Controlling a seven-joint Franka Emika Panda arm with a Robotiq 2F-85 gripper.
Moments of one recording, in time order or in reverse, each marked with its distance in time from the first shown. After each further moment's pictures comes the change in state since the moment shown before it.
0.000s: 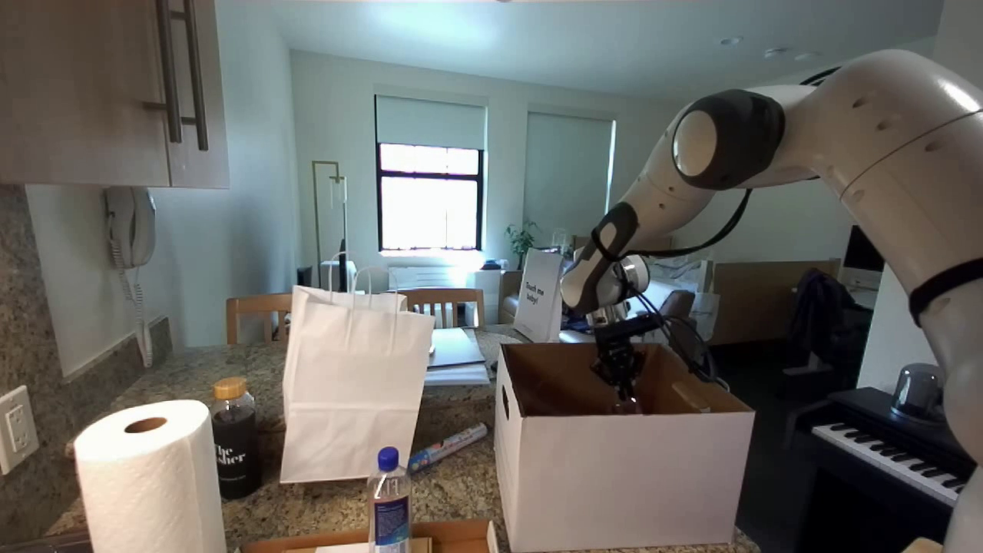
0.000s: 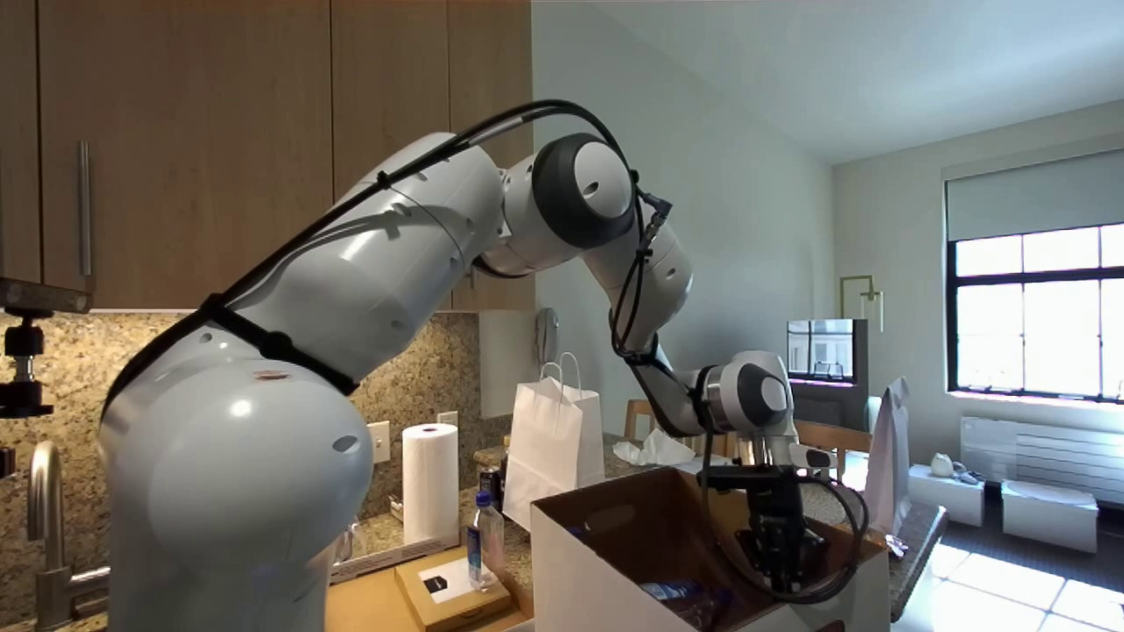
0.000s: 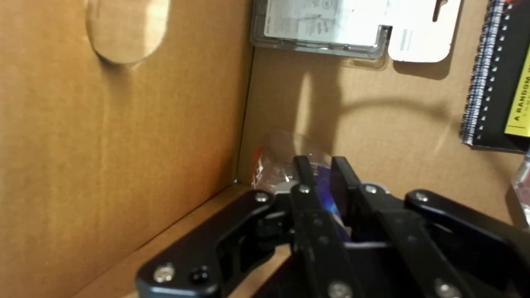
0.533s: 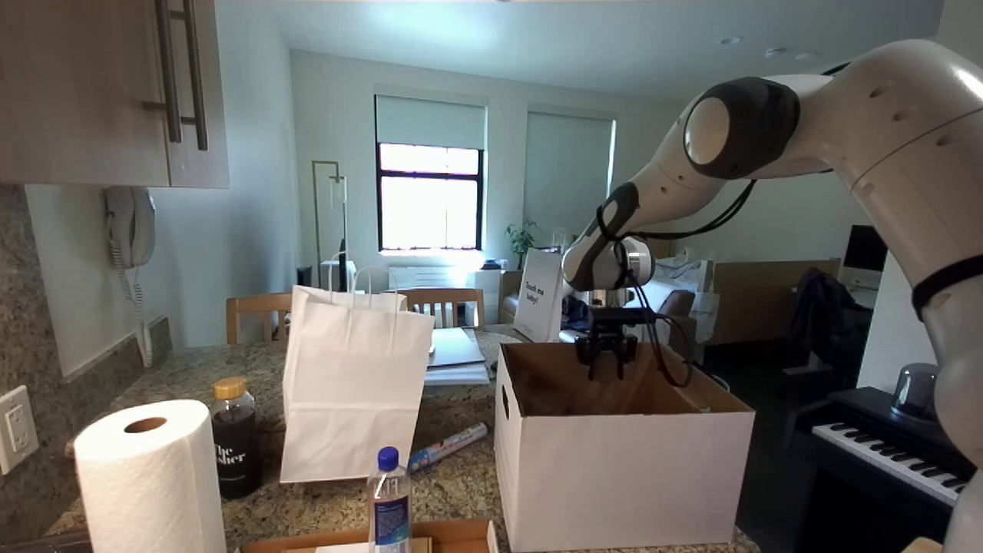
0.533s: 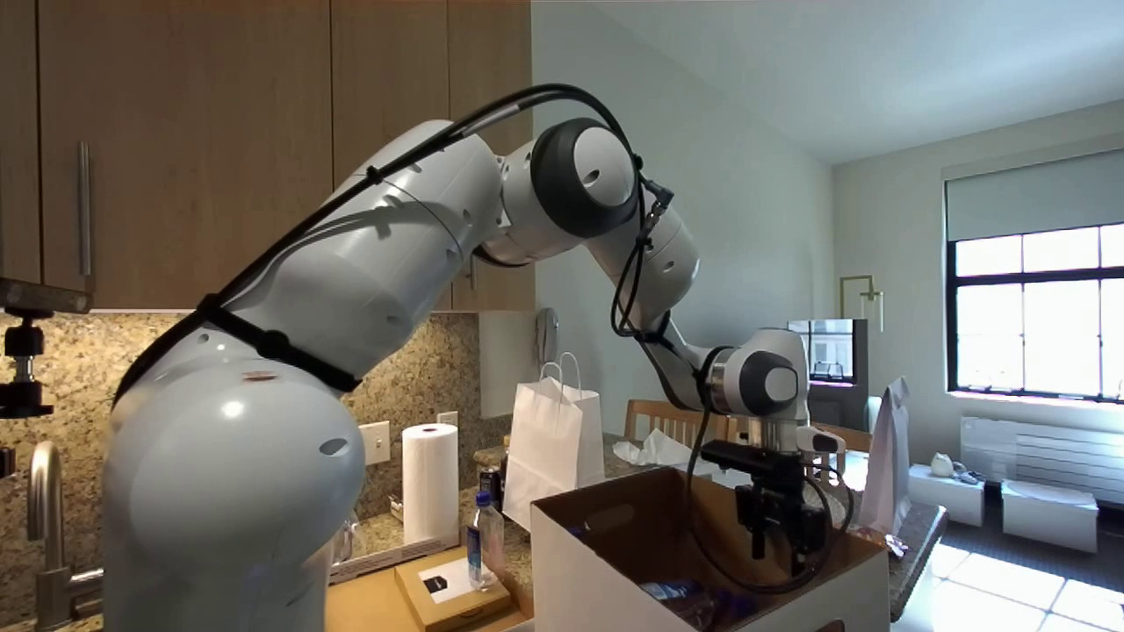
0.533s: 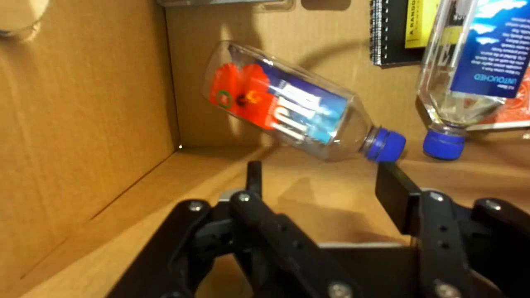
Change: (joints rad) arm -0.050 -0.039 0.038 0.009 0.217 0.090 0.000
